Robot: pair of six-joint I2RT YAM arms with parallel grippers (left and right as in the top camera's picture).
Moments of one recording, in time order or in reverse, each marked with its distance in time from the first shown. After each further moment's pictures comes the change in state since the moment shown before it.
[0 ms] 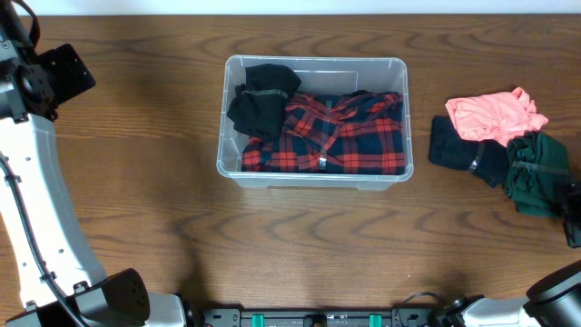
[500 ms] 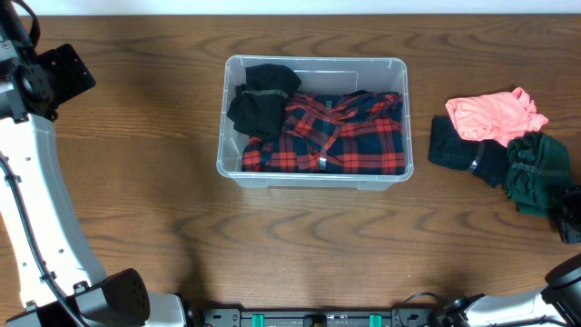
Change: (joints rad) left arm 0.000 0.000 0.000 0.000 0.000 0.000; right arm 0.005 0.119 0.000 0.101 0.006 -0.013
